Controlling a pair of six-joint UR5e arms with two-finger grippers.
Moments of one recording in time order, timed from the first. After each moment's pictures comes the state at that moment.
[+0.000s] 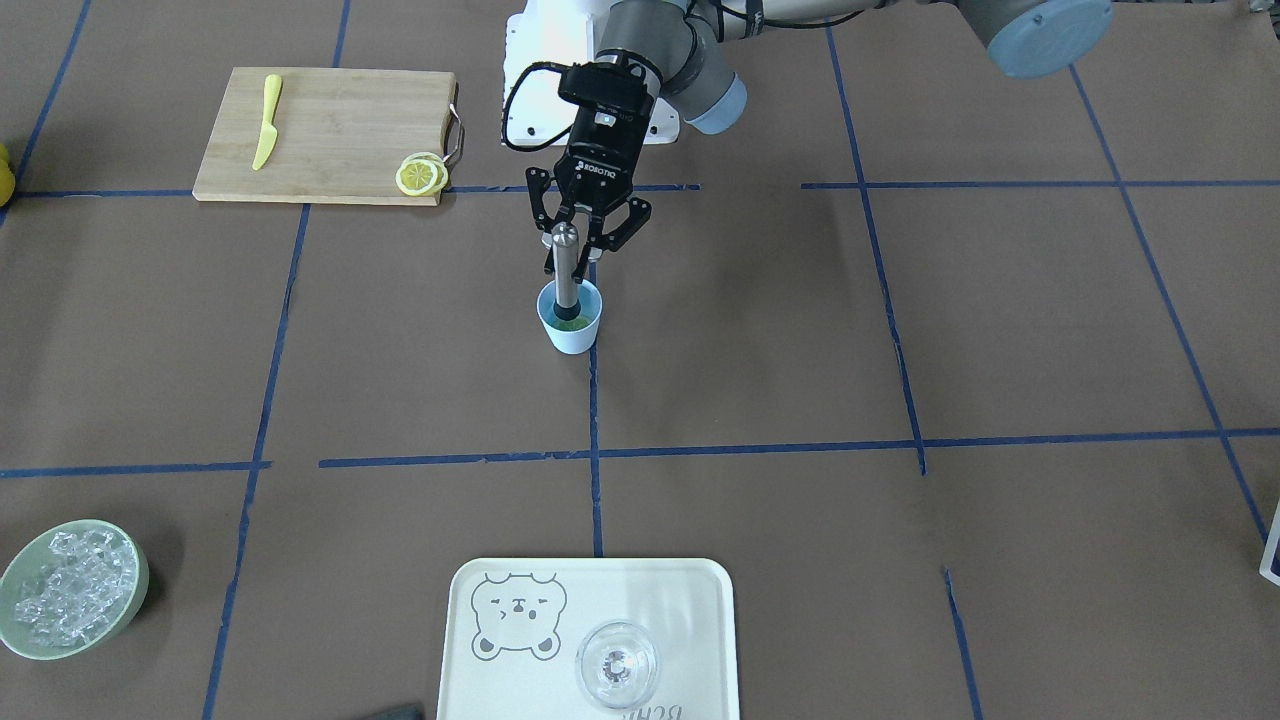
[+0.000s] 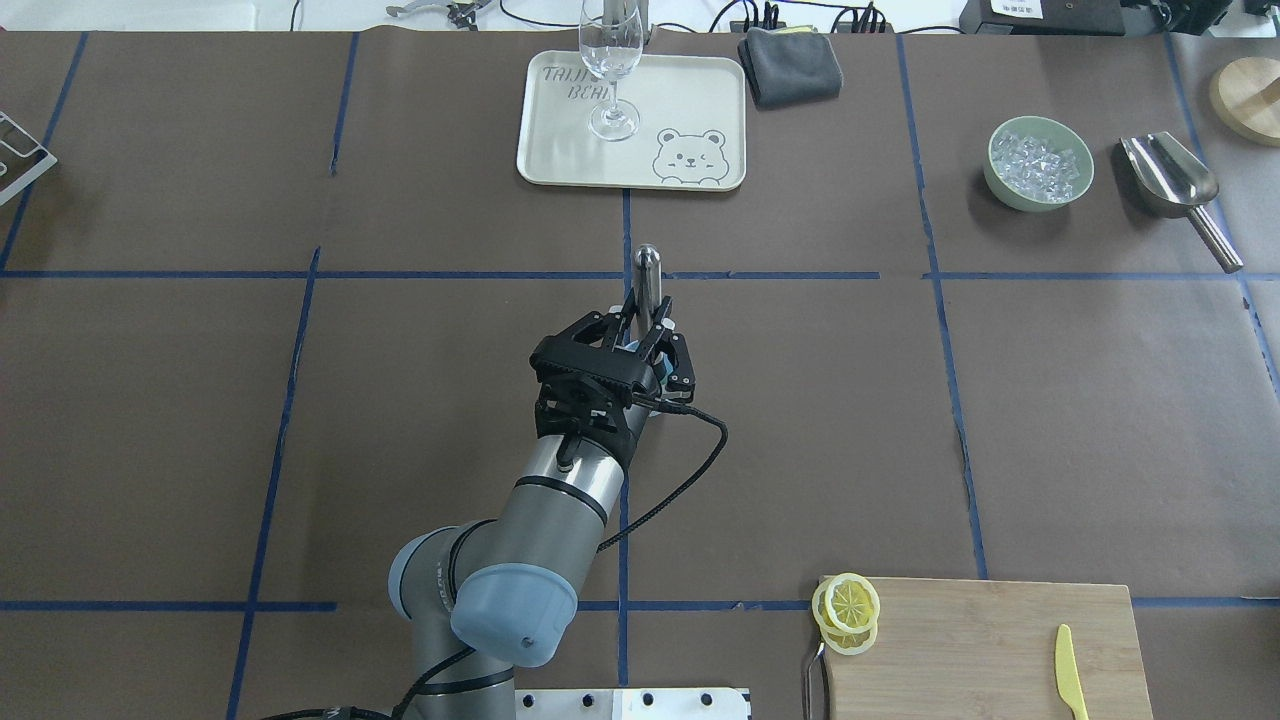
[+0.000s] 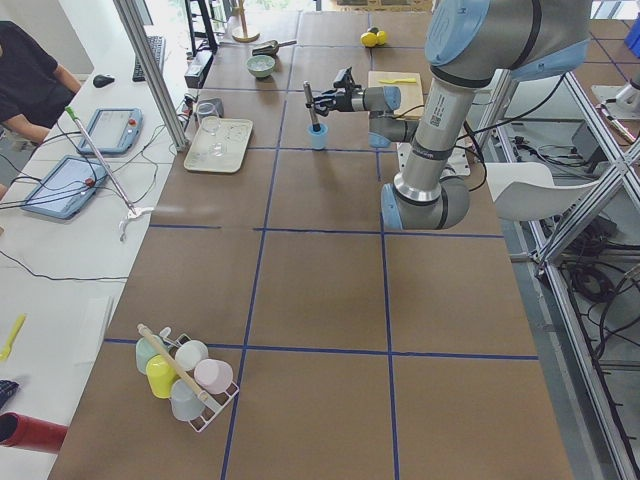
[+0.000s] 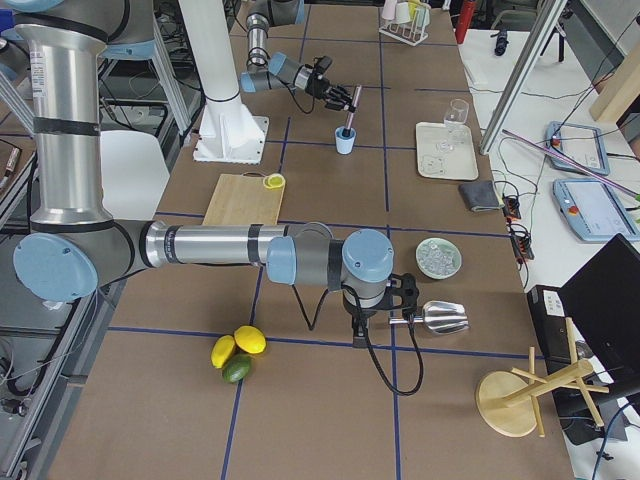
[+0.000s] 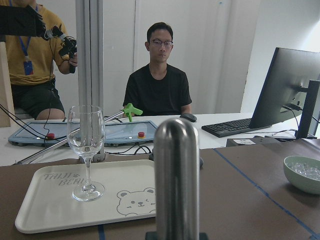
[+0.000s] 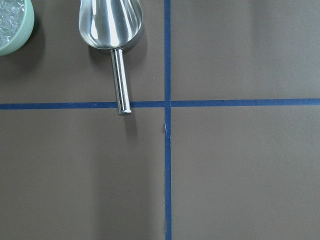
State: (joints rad) left arm -0.18 -2.27 -1.49 -2.58 -0.61 -0.77; right arm 1.64 -1.60 1.66 -1.63 2.41 -0.02
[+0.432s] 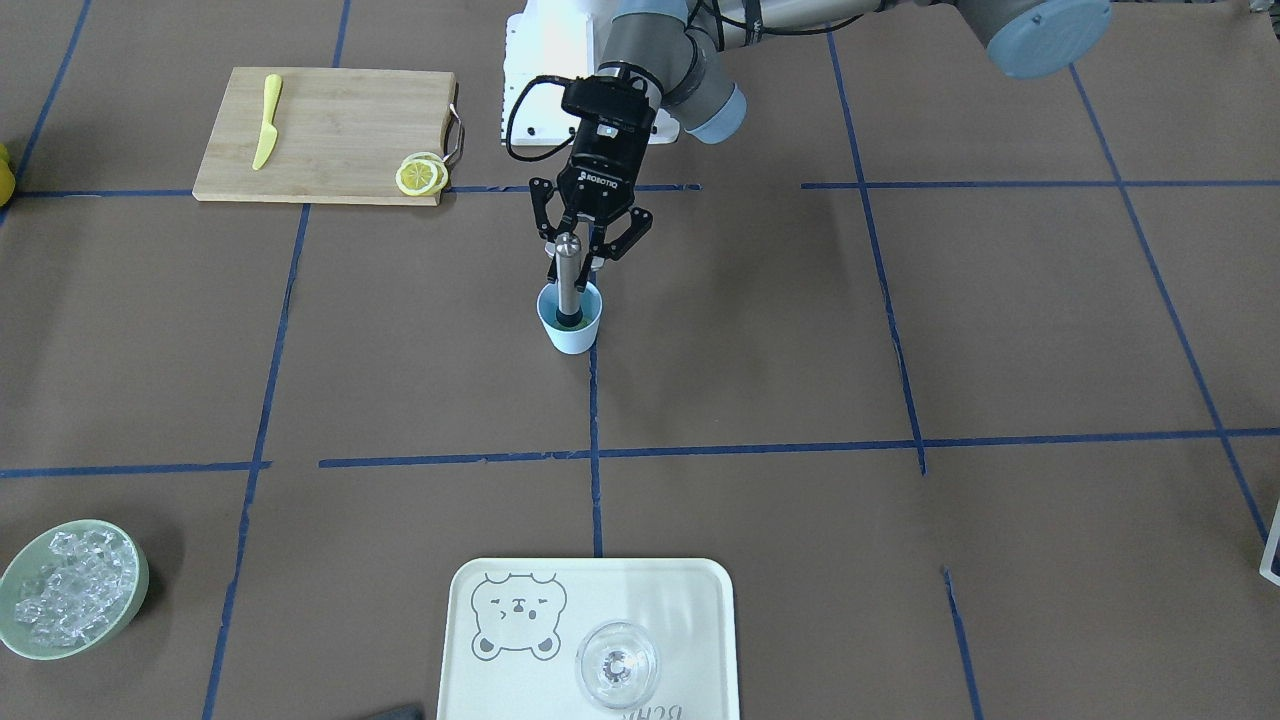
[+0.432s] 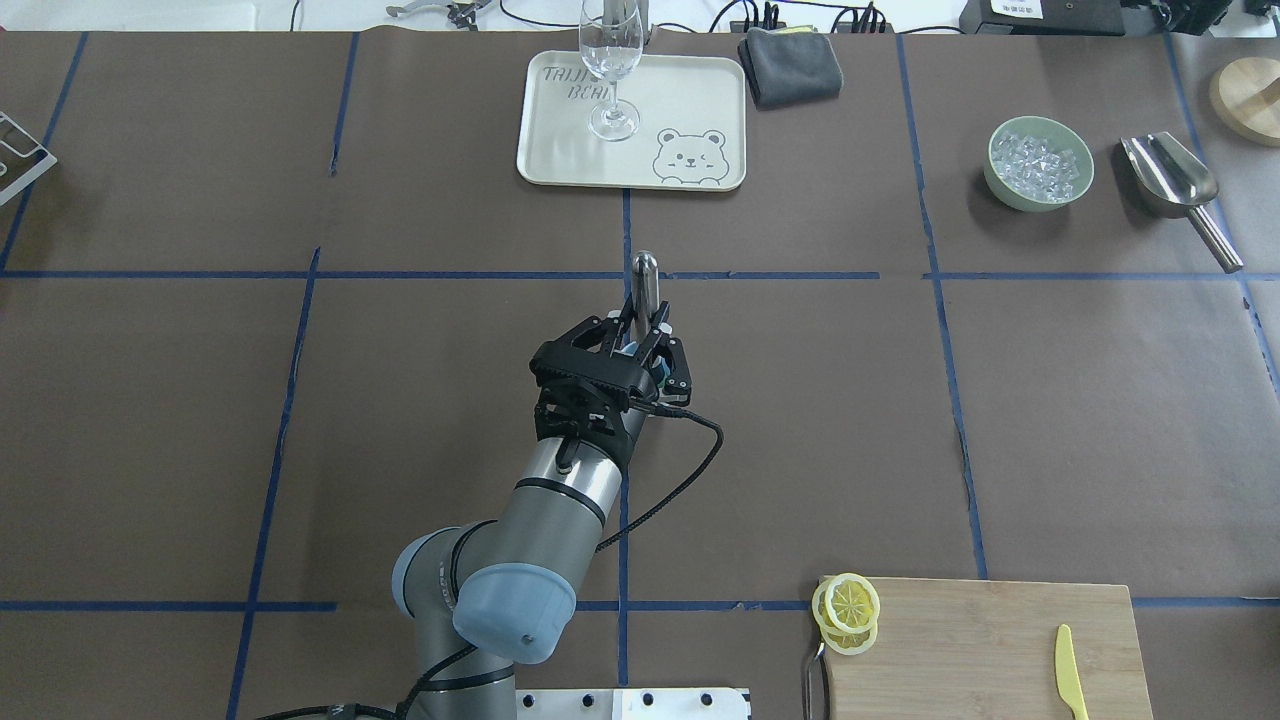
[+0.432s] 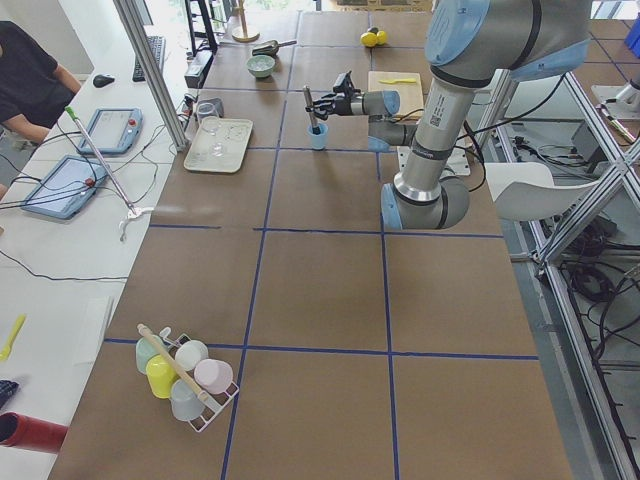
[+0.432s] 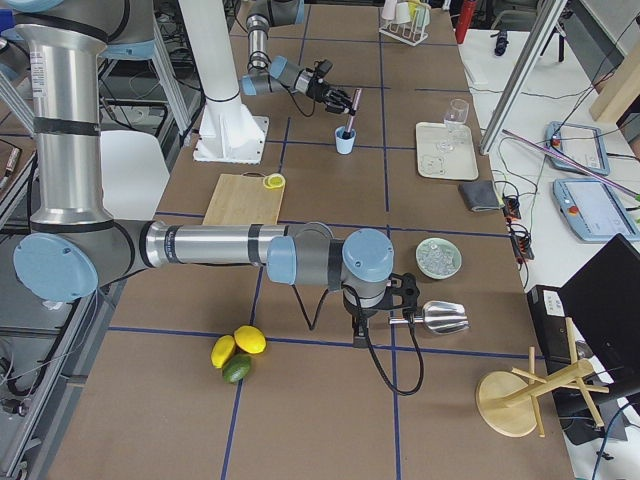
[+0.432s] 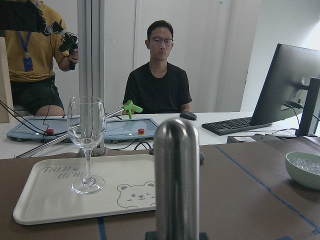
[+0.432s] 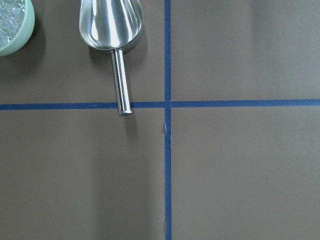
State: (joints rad) left arm -0.18 -2.27 -1.46 -2.60 -0.61 -0.77; right arm 1.64 -1.60 1.66 -1.63 2.41 -0.02
